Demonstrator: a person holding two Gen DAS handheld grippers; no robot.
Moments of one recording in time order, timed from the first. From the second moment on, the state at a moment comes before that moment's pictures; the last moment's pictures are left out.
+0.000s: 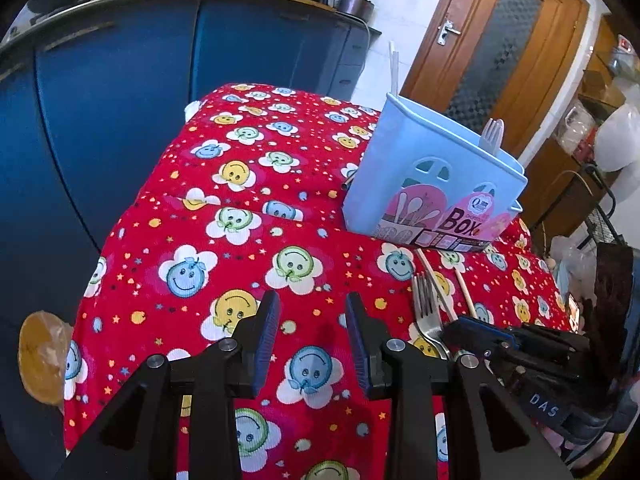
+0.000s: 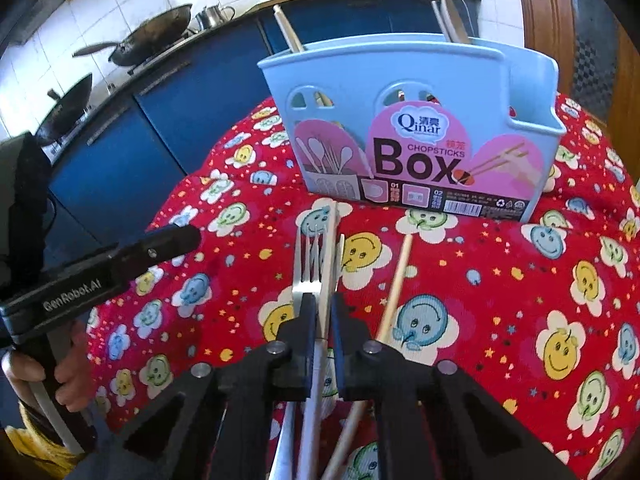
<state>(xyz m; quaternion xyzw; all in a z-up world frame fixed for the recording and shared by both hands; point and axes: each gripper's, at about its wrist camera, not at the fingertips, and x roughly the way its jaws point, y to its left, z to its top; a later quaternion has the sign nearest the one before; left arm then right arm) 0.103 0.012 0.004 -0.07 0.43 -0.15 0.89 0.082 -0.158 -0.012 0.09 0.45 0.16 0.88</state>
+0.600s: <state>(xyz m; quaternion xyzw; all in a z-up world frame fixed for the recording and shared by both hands) 0.083 -0.040 0.001 -0.05 0.47 -0.22 0.85 0.028 -0.218 0.025 0.18 0.34 0.15 0.91</state>
